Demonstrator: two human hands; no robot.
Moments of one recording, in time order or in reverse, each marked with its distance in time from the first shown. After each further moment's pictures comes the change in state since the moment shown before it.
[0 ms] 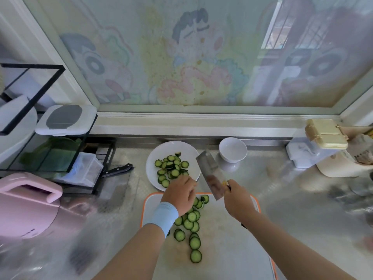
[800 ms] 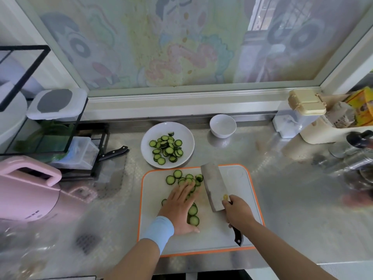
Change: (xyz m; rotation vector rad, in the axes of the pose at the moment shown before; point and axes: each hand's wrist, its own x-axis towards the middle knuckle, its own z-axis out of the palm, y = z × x) left_hand -0.111 0.028 0.034 0.232 -0.436 0.080; right_hand -0.085 0.082 0.050 0.202 -0.134 0.273
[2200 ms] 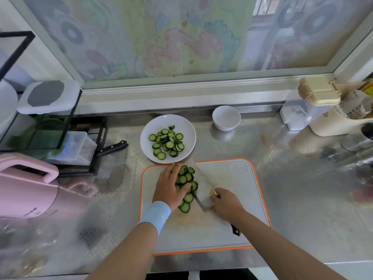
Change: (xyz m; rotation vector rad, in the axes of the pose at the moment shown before) left_hand 0.026 -0.035 0.001 -0.494 0.375 -0.362; right_hand 0.018 -0.020 0.025 -0.157 -0.129 -0.145
